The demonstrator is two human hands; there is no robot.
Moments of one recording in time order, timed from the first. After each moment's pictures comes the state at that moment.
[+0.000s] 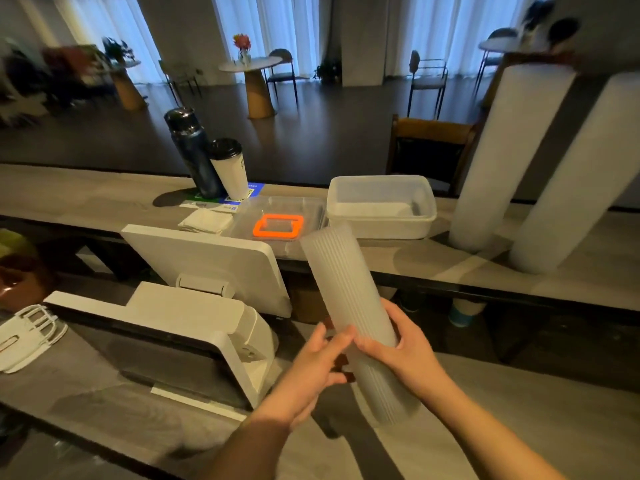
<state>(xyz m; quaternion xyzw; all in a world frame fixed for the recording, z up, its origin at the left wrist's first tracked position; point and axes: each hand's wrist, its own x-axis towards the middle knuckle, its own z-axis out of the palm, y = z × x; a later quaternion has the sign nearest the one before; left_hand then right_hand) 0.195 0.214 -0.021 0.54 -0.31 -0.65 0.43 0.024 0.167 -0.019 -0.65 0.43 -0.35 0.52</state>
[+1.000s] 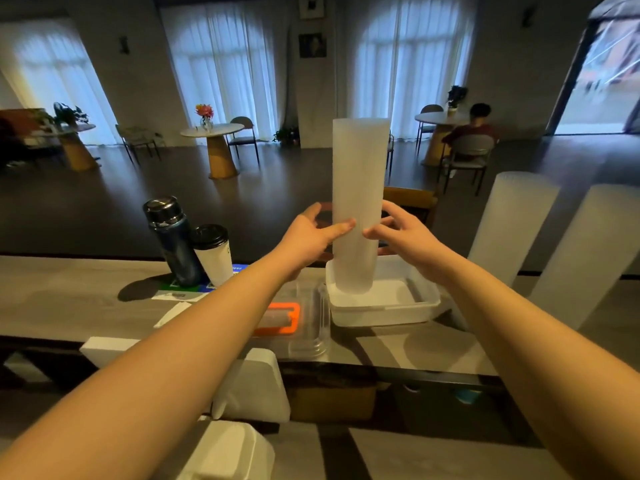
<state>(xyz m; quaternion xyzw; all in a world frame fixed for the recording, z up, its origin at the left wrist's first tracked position) 0.273 -0.050 0.170 0.54 -0.61 -0.40 0.43 0.075 -0.058 0.165 -0.69 0.46 -0.39 0.40</state>
